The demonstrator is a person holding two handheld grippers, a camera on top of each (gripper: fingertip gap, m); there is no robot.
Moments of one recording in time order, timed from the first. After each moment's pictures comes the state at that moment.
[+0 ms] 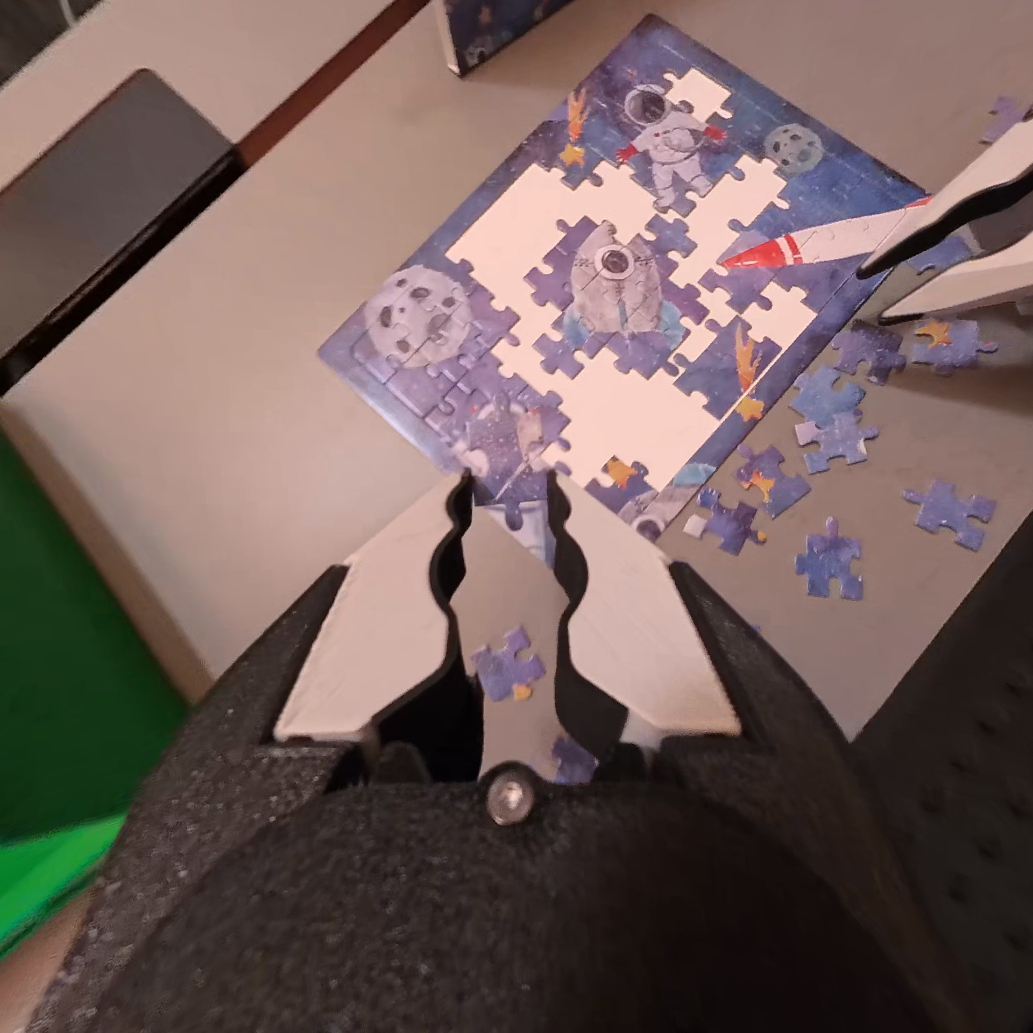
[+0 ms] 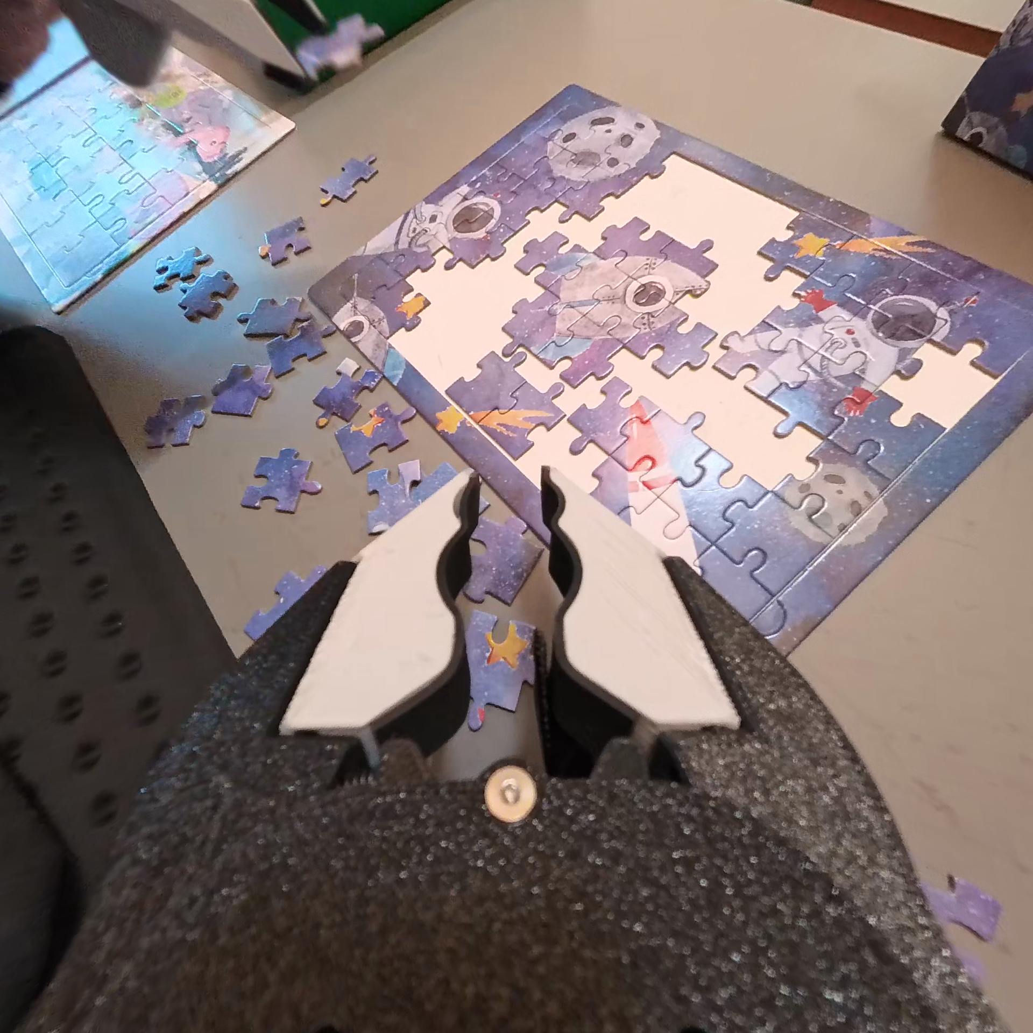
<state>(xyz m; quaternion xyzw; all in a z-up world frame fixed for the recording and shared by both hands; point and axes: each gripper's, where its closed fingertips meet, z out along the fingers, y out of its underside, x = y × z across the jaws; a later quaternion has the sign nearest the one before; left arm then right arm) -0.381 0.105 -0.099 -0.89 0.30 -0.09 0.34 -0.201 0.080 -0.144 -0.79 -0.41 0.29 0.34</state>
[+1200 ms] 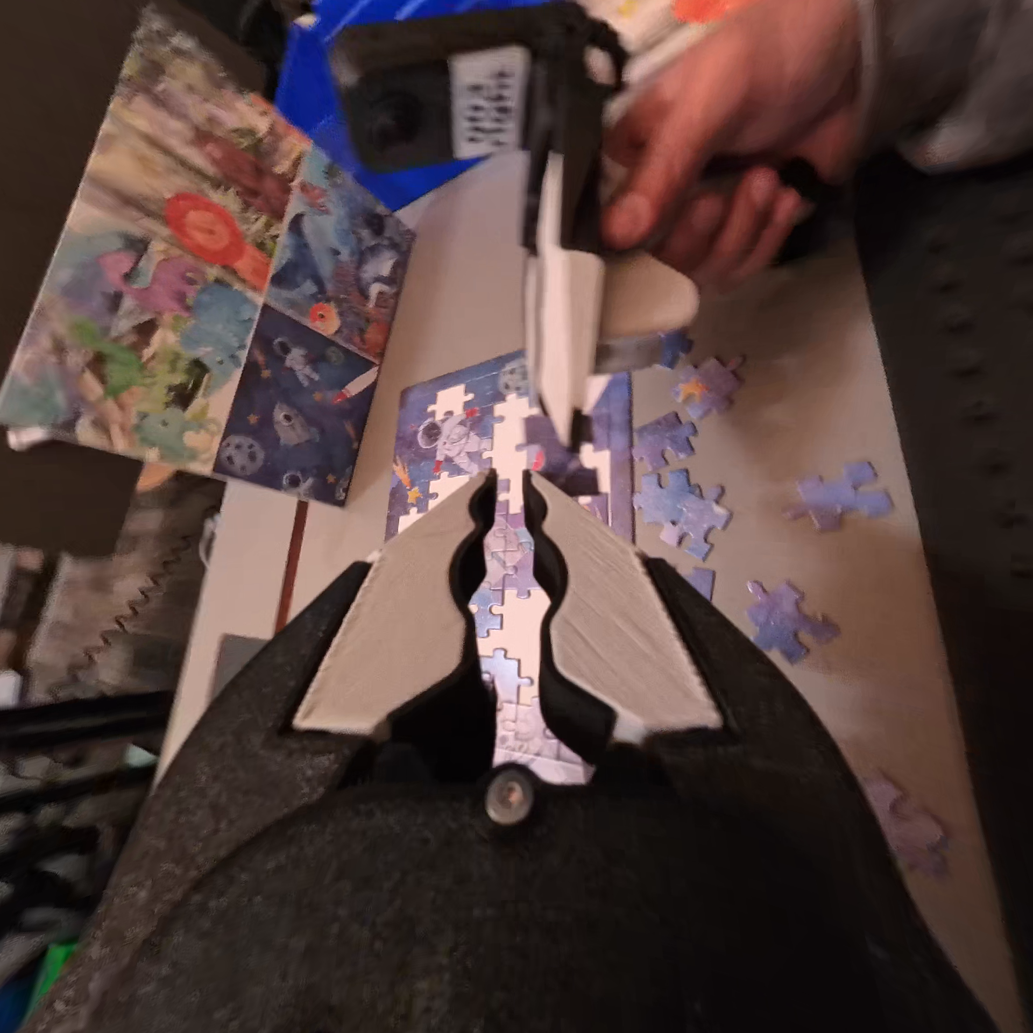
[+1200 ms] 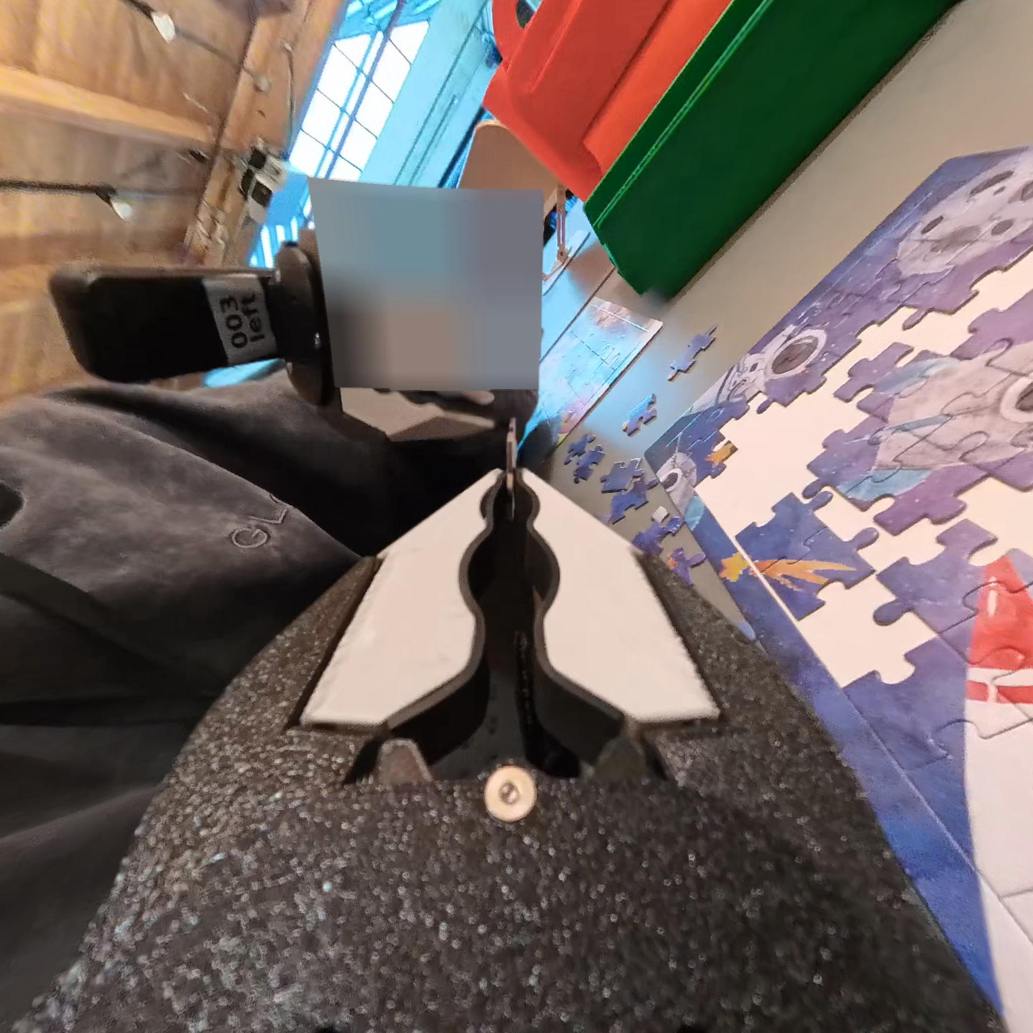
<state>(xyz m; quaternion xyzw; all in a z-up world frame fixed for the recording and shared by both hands) -0.249 0.072 -0.042 -0.64 0.61 -0.06 0.46 -0.242 0.054 -0.058 -0.65 -0.29 0.68 0.17</state>
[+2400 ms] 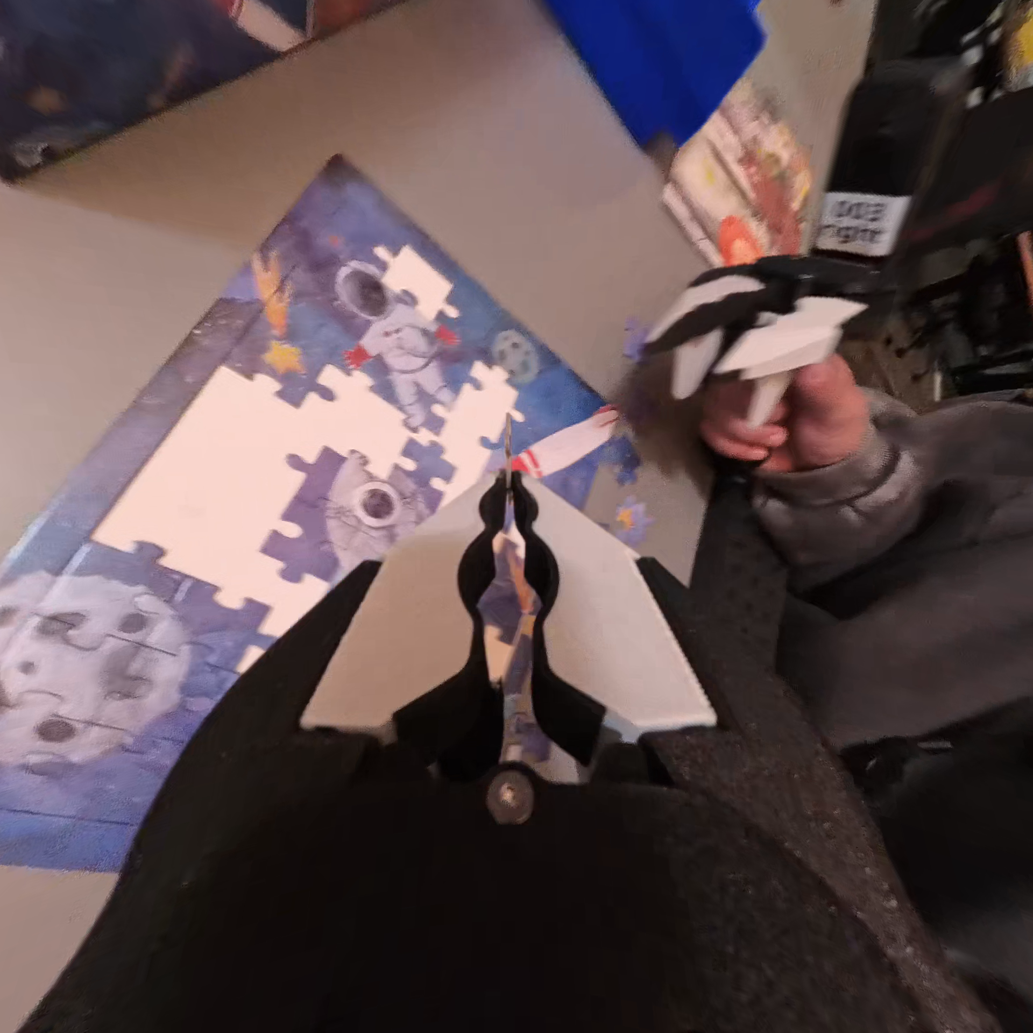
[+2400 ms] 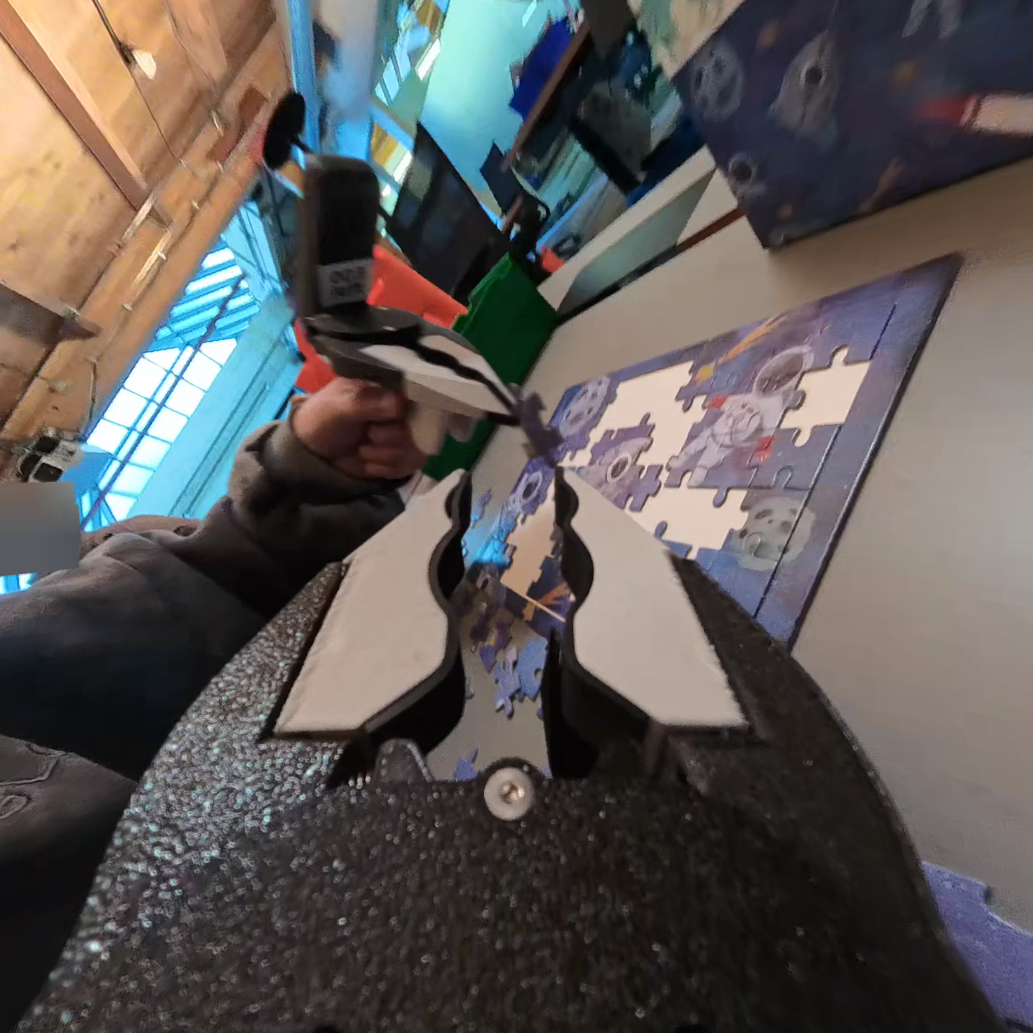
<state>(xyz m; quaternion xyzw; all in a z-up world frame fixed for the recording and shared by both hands) -0.241 0.169 -0.096 -0.85 0.31 -0.39 0.15 -0.155 0.141 -0.075 -0.72 -0.09 0.59 0.35</state>
